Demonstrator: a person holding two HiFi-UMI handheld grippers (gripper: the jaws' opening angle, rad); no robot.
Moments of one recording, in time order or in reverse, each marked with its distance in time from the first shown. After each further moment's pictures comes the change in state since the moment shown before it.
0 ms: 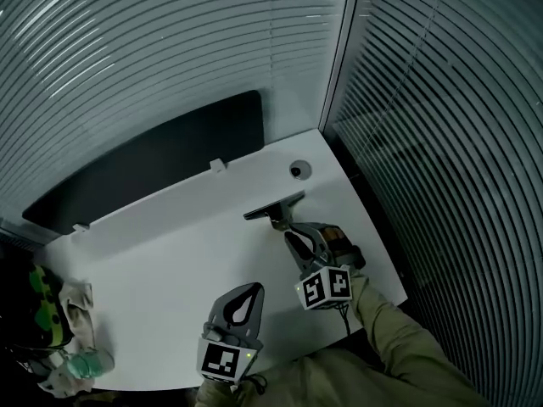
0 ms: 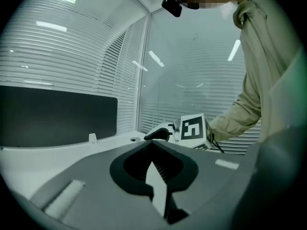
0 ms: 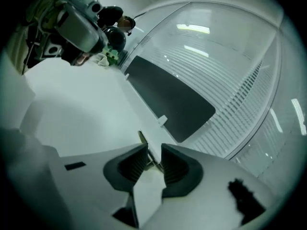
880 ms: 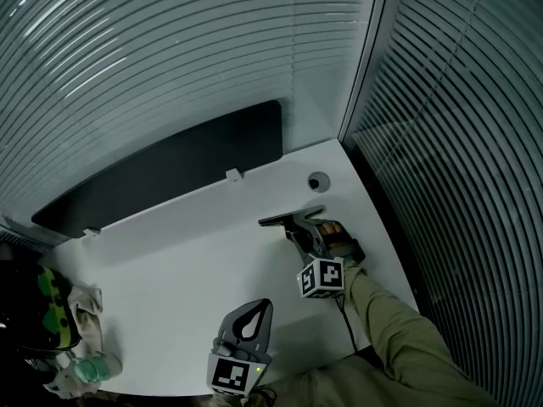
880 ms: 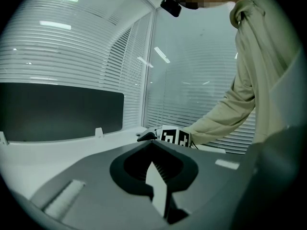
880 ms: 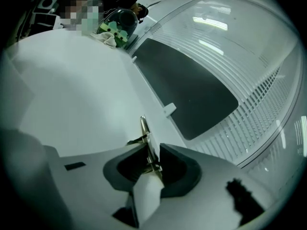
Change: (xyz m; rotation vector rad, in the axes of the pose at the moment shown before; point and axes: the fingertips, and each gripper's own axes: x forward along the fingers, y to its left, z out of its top) left arm 0.000 0.015 -0.011 -0.046 0.047 0.057; right arm 0.083 0.006 -0.031 -0.134 0.089 0.050
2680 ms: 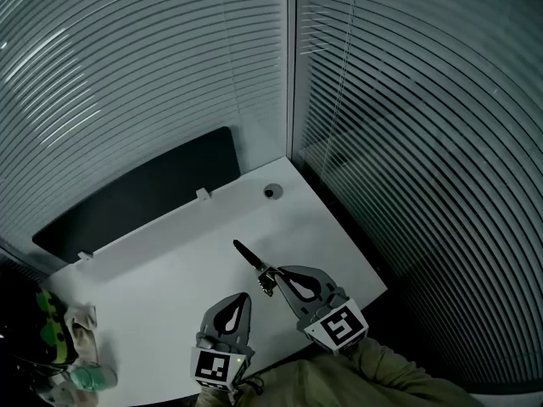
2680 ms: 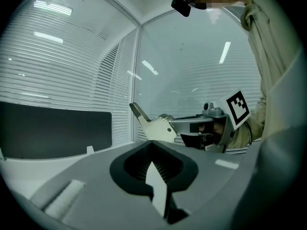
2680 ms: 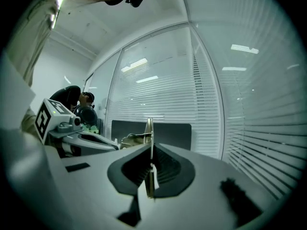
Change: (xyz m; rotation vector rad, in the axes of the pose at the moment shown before) left arm -0.043 -0.054 0.035 0.135 -0.172 -0.081; right arm -0.262 -0.024 0.094 0.857 -0.539 -0.129
